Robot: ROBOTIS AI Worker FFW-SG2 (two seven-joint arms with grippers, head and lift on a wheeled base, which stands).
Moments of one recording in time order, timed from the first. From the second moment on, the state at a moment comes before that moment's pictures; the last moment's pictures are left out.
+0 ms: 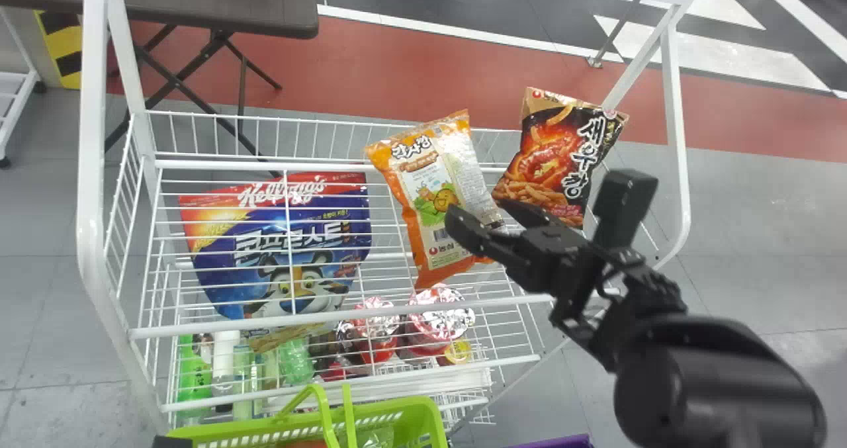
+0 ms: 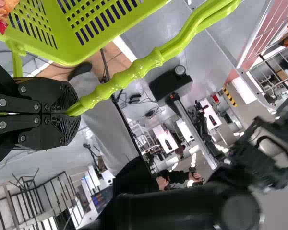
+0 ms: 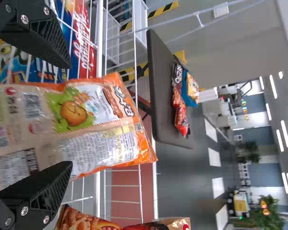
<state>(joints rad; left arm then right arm) 0.62 0.09 -0.25 -2.12 -0.02 0.98 -1.27 0.24 -0.06 -0.27 -2.18 -0.13 0.84 0.49</state>
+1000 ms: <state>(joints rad) 0.57 0.09 -0.27 -2.08 -0.01 1.00 -1.29 0.15 -0.06 -0.21 -2.09 0.00 1.01 0.49</state>
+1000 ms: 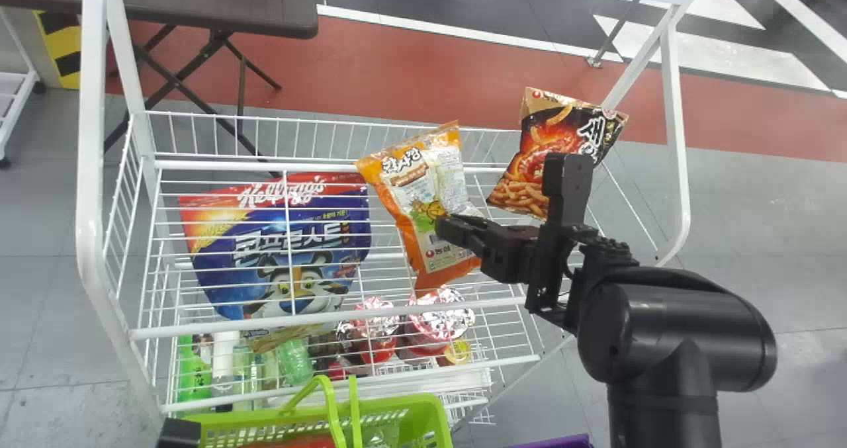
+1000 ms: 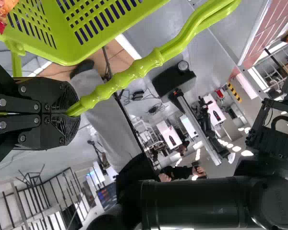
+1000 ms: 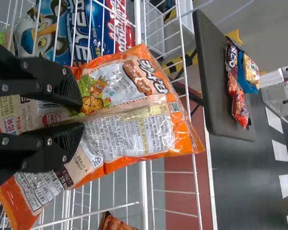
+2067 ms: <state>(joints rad) 0.62 0.10 -0.21 -2.10 -0.01 0.97 -1.28 0.72 -0.02 -0.31 -2.63 -0.29 0.90 0.62</state>
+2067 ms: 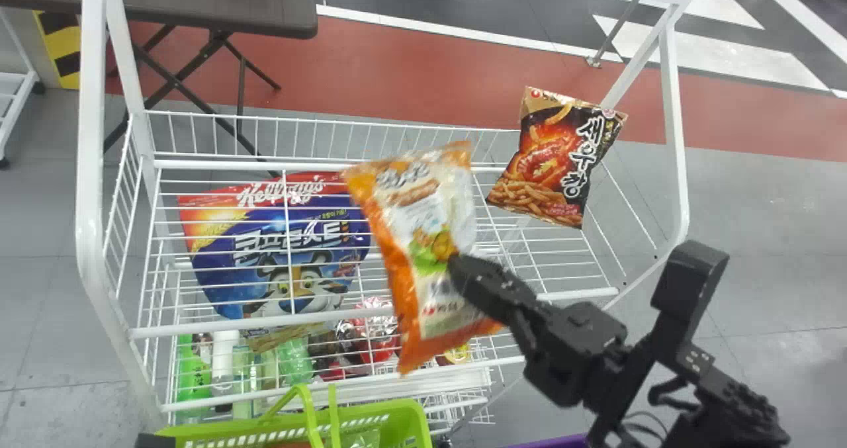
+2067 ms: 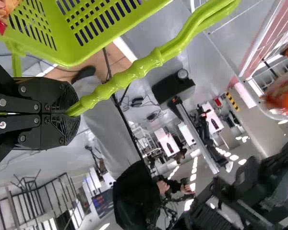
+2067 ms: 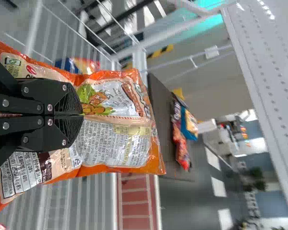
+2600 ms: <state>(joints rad) 0.63 0.09 -0.18 -2.12 0.02 0.96 -1.28 0.77 -0.02 -0.46 -2.63 -0.30 1.33 0.90</state>
